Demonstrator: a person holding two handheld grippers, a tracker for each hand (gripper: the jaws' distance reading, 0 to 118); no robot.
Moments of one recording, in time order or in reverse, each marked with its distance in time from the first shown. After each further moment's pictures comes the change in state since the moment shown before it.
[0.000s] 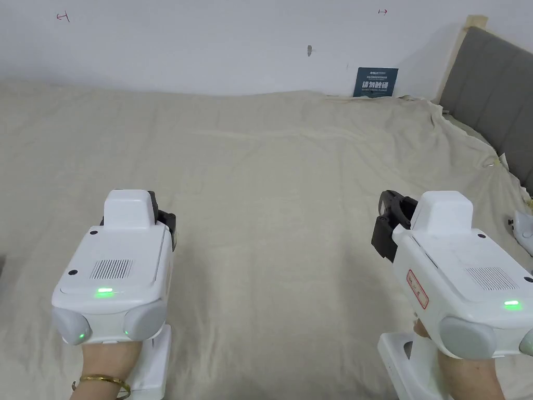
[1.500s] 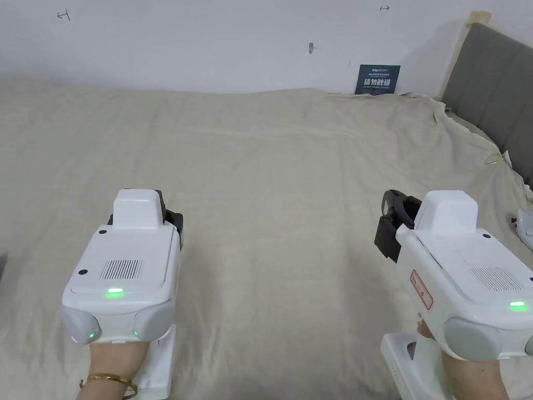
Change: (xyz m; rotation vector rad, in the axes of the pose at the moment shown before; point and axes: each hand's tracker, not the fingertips) left arm 0.008 -0.001 -0.001 0.004 -0.006 -0.021; right arm 0.003 -0.001 -0.001 -0.004 -0.001 -0.004
